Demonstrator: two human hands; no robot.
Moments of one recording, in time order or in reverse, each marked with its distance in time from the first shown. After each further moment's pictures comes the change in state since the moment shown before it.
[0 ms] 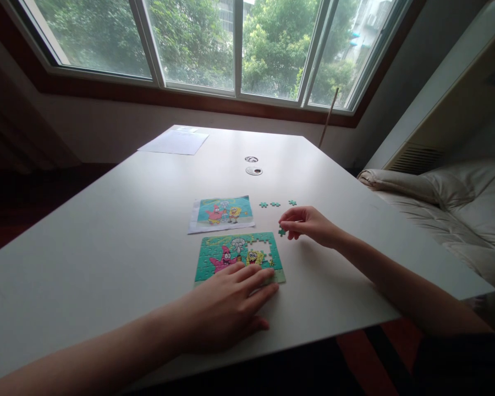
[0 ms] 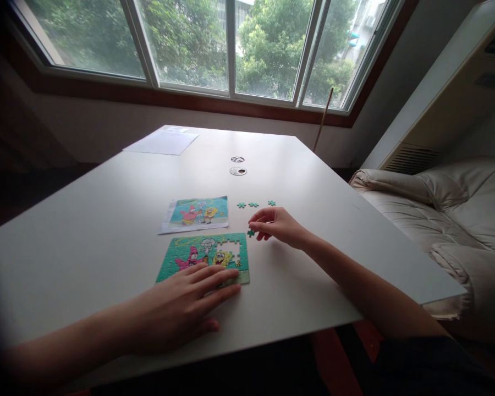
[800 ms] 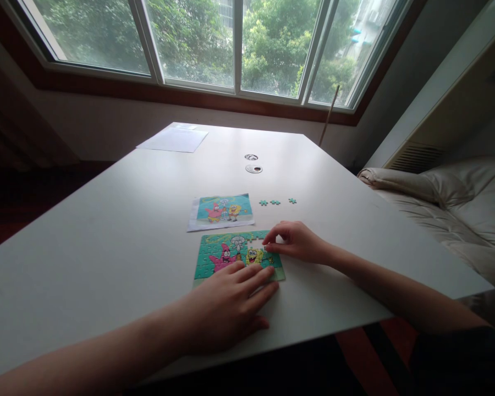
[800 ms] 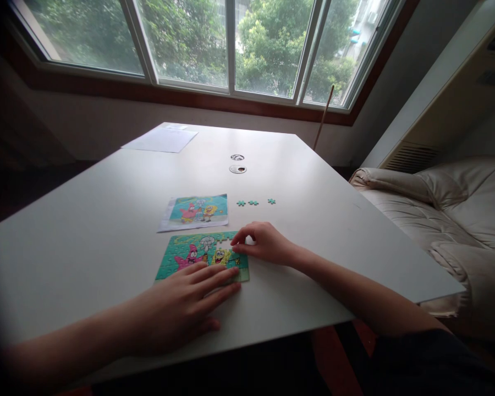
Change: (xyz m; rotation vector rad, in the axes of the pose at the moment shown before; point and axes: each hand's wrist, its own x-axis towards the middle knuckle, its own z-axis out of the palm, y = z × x) left_hand -0.003 0.000 0.006 0.026 0.061 0.022; right_hand -0.006 0.002 0.035 -0.514 -0.033 -0.367
